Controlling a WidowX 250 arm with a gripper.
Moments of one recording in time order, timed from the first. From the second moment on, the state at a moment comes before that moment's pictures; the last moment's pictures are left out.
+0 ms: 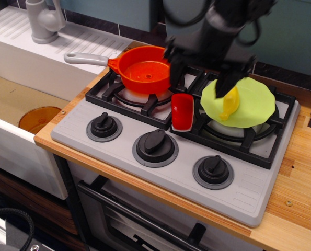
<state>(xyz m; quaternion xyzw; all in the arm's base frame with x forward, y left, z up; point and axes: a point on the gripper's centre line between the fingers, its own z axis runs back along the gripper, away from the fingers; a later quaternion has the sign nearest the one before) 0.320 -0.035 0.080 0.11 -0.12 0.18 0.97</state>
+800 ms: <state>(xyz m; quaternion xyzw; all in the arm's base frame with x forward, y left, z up) 0.315 -0.009 0.024 0.05 -0.21 0.16 0.96</state>
